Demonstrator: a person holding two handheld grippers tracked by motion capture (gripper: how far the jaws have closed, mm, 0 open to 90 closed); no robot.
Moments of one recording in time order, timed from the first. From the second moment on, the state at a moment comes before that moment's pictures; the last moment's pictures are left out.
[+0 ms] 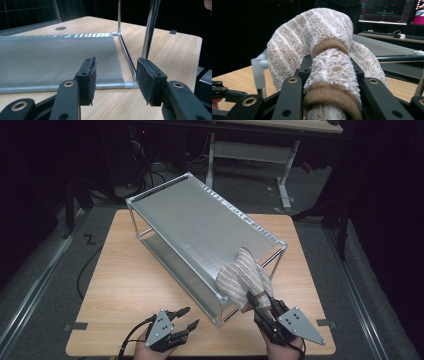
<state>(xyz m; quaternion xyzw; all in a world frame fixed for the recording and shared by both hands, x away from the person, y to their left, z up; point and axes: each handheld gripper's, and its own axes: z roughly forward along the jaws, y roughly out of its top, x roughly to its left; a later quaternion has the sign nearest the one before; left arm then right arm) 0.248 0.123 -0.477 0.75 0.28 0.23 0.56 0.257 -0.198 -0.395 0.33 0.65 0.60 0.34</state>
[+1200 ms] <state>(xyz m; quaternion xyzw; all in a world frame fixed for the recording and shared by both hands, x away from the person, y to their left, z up) 0.241 0.138 -0.479 0.74 0.30 0.24 0.55 0.314 -0.277 -0.407 0.46 0.58 0.55 0.38</state>
